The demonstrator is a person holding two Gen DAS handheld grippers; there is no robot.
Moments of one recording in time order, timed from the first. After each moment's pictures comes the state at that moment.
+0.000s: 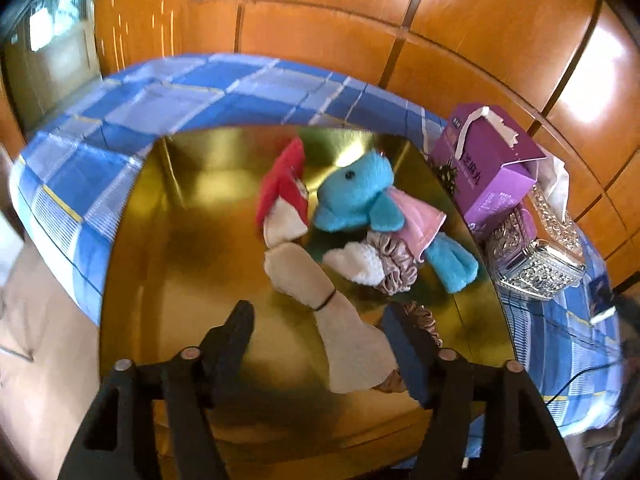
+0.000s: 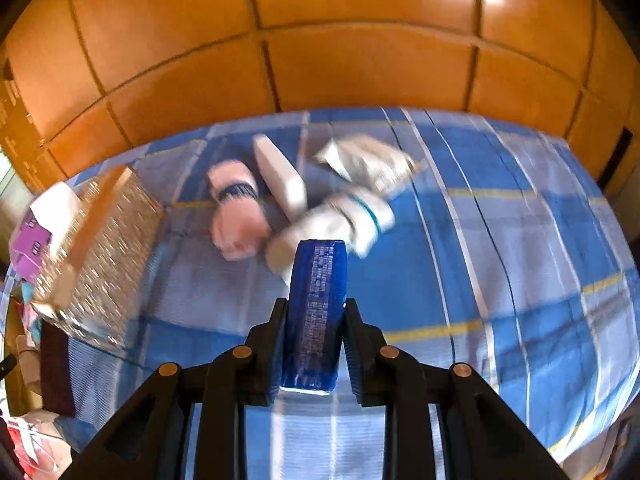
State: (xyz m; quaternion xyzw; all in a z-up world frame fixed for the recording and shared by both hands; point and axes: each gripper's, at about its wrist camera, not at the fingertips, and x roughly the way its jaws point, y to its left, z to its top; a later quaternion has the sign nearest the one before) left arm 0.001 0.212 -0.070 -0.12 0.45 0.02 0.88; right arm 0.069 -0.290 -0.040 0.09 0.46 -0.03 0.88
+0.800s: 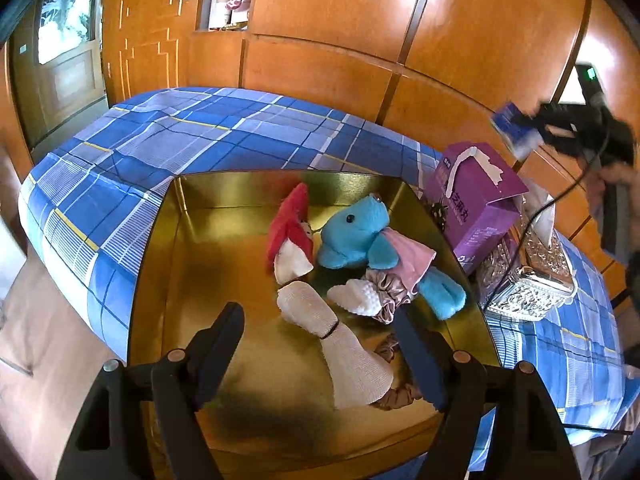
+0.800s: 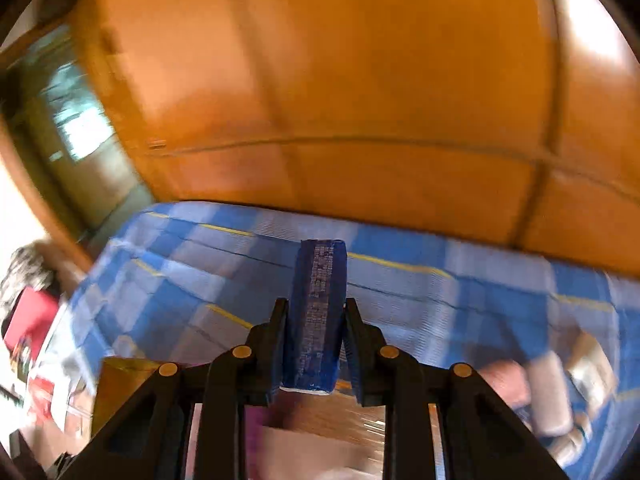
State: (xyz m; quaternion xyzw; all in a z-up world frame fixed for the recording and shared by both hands) left arm -0.003 0.226 -0.052 -0.13 0.41 0.02 0.90; right arm 0.250 -0.048 0.063 0.06 0.40 0.21 0.89
